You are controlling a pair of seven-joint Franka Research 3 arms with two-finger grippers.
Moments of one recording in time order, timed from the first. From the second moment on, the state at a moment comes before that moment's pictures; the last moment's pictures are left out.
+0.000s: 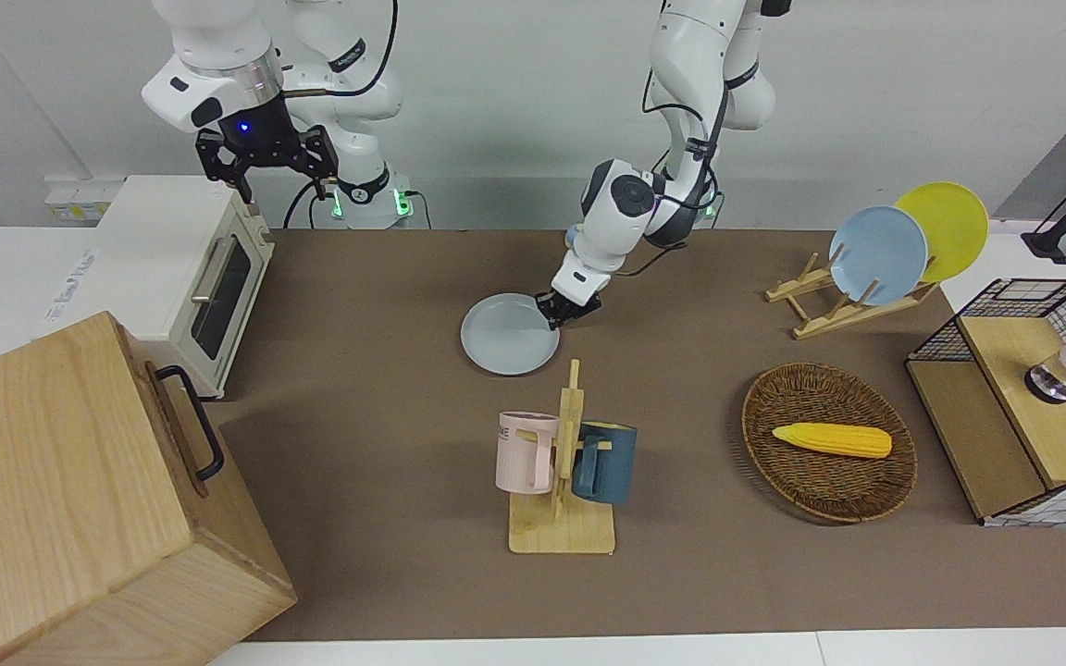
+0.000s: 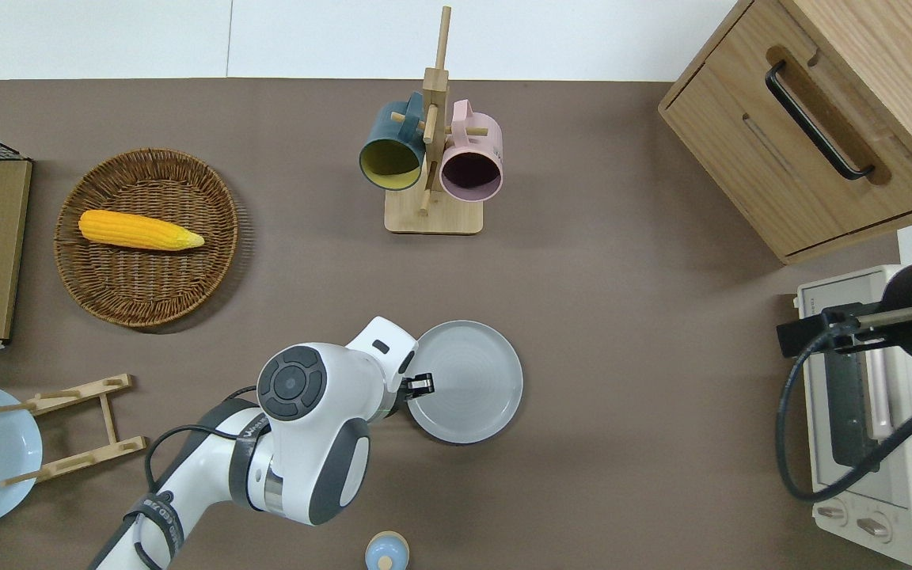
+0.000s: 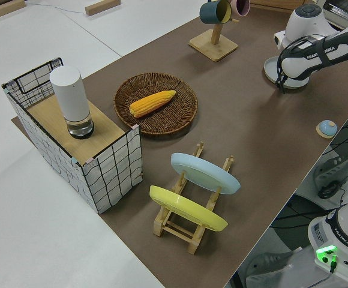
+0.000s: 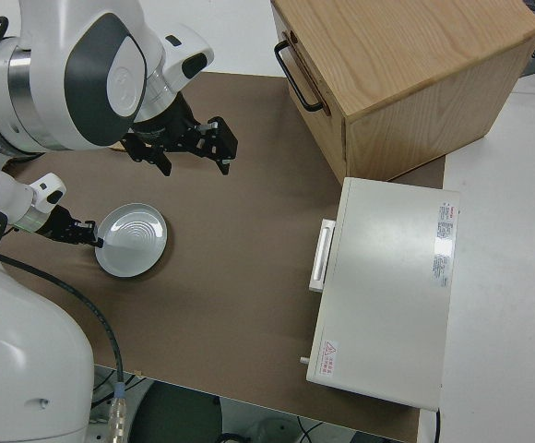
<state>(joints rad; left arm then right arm) -0.41 0.17 -0.24 -2.27 -0.39 2.55 -0.52 -0.06 -0.06 0.16 -1.54 -0.04 1.39 0.01</state>
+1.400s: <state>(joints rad) -0.45 0.32 -0.36 -2.14 -0.39 2.72 -0.65 -0.06 -0.06 0.16 -1.54 -0.04 1.39 0.01</state>
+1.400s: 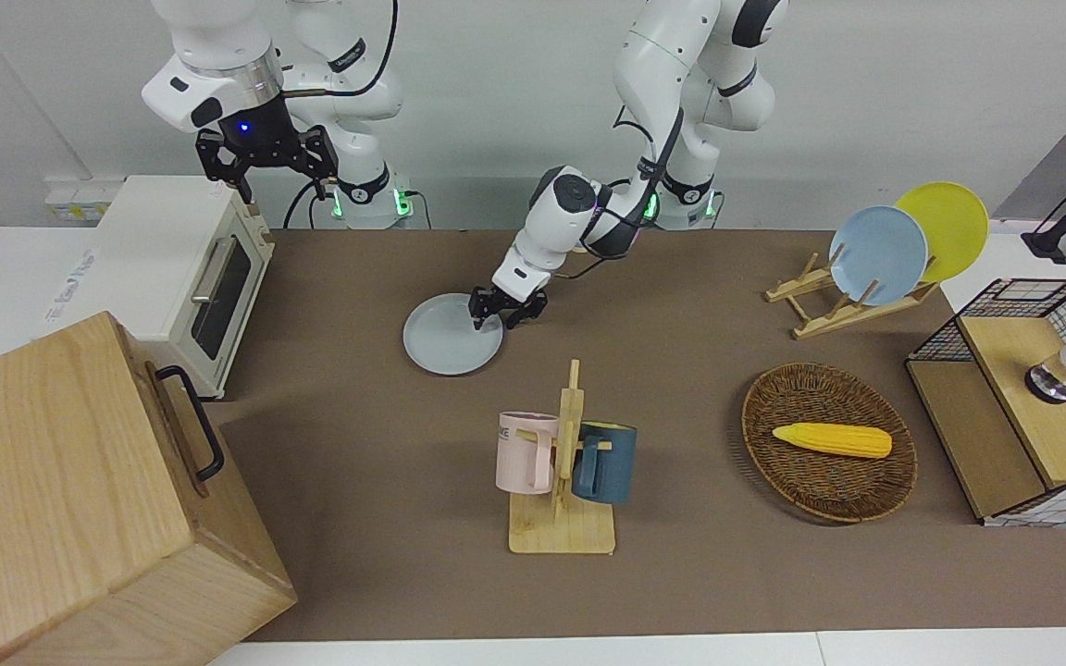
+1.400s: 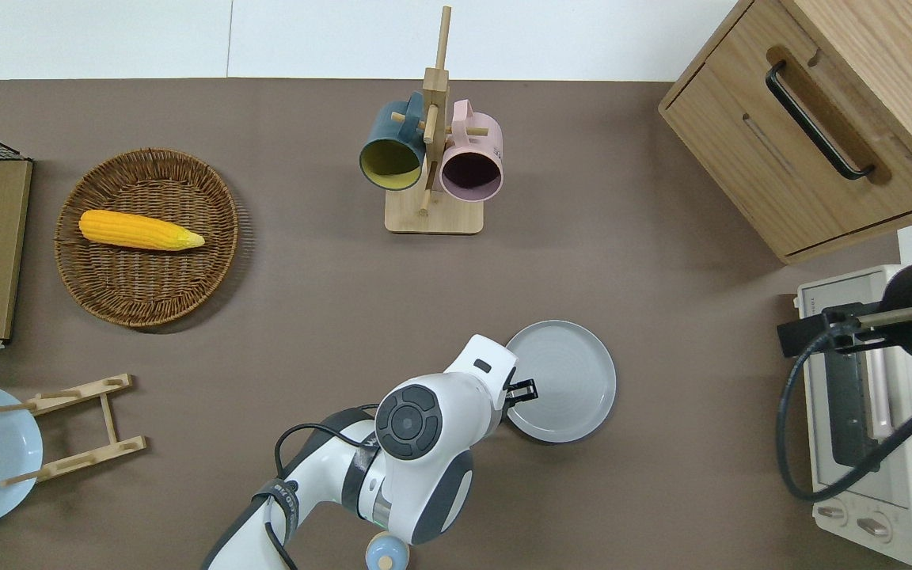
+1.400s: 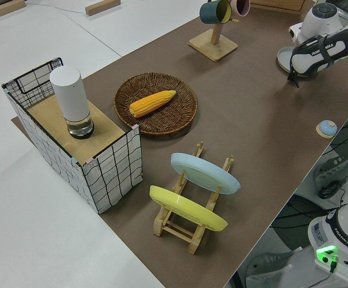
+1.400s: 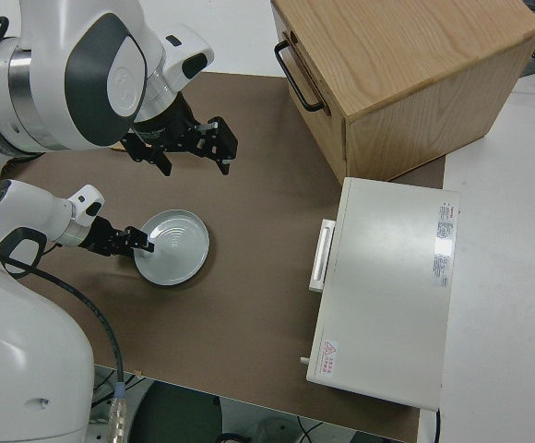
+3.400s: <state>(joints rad) 0.00 -0.12 -0.14 -1.81 -0.02 1.75 -0.12 -0.06 -0.06 0.16 -1.54 -0.04 1.39 0.01</state>
